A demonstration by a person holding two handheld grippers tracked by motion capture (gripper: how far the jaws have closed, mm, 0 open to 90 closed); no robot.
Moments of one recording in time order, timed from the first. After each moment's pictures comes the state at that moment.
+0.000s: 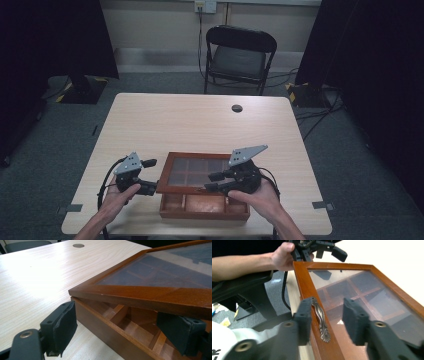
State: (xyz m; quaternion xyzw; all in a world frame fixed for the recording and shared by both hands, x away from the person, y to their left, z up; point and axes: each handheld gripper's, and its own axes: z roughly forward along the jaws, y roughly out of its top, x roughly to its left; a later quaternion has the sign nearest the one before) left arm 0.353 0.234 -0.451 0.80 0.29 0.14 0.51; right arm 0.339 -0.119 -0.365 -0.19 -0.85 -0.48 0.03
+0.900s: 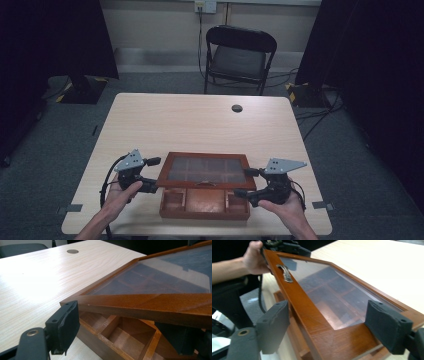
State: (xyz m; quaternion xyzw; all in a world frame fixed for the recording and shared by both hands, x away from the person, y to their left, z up) left arm 0.356 0.226 -0.440 0.79 0.28 0.12 0.53; right arm 0.322 -0.193 -0.393 -0.27 -0.81 -0.52 -0.05
